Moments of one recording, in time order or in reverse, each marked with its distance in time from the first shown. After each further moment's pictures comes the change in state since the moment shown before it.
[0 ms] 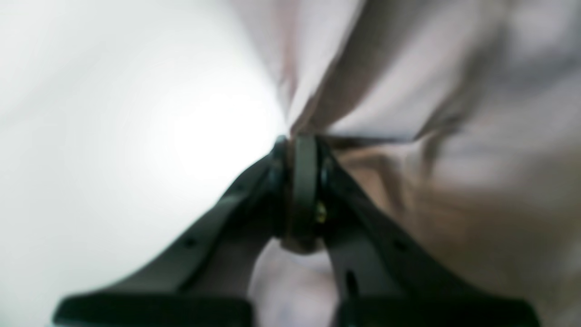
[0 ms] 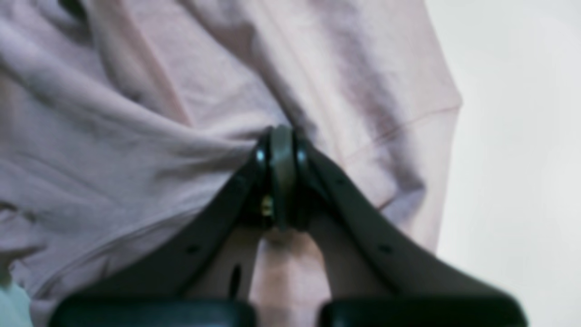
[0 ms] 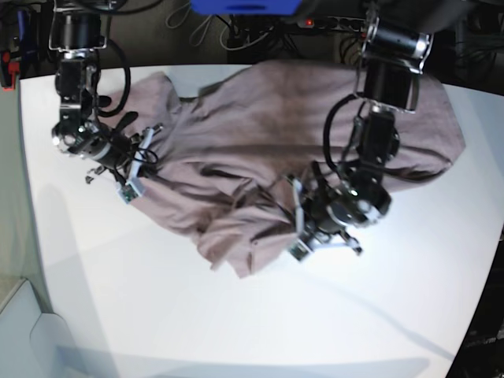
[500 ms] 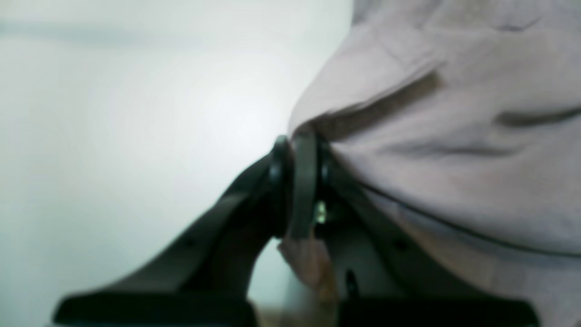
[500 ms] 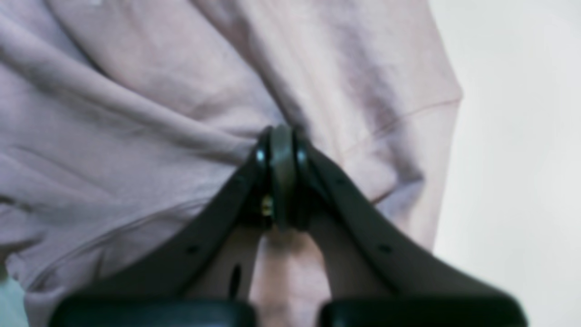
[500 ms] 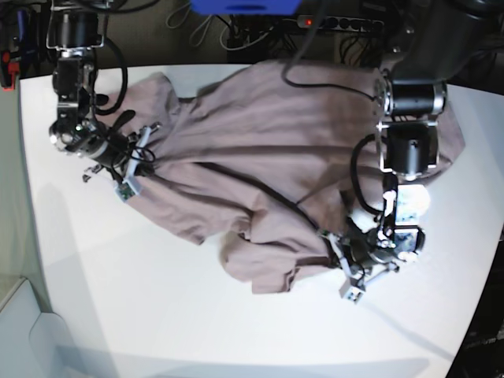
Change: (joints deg) left arm -16.9 -0.8 -14.0 -33.3 0.9 0.6 -13.4; right arm -0.8 0.7 0.1 0.0 0.2 0.0 0.5
